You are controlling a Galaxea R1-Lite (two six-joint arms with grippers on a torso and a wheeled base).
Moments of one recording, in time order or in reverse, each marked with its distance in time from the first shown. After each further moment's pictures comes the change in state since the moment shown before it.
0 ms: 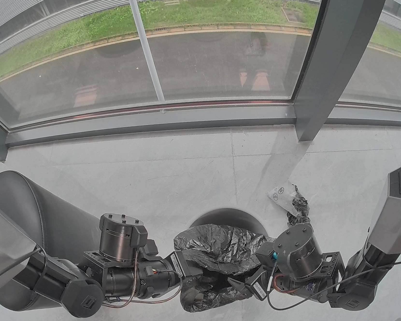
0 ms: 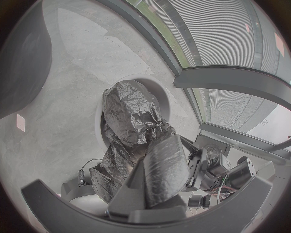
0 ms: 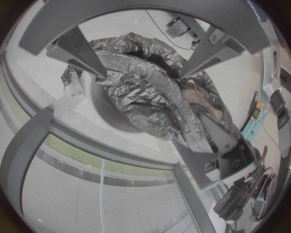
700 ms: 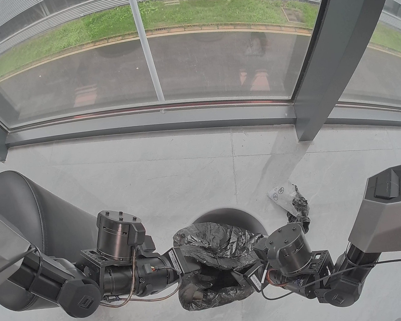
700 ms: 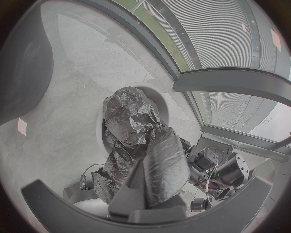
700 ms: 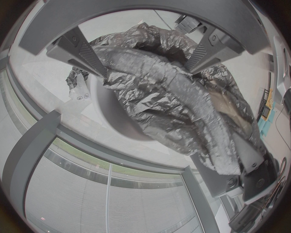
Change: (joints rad) left arm -0.004 -0.023 -0.003 -0.002 0.053 0.013; right arm -0.037 0.096 -0.065 -0.014 -0.062 -0.002
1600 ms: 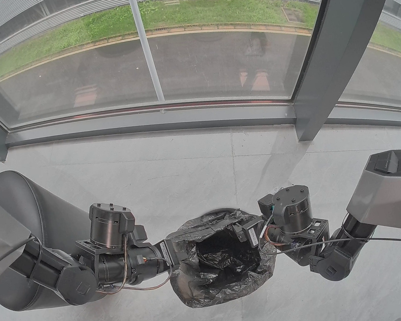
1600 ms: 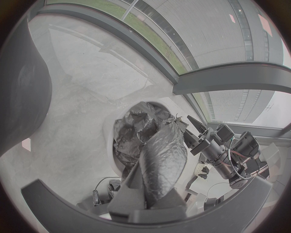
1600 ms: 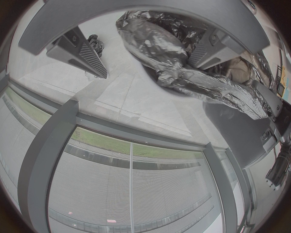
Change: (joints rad) left arm 0.077 0.029 -0.040 0.000 -0.003 0.159; right arm -0.120 0.021 -0.164 -0.099 -0.061 -0.004
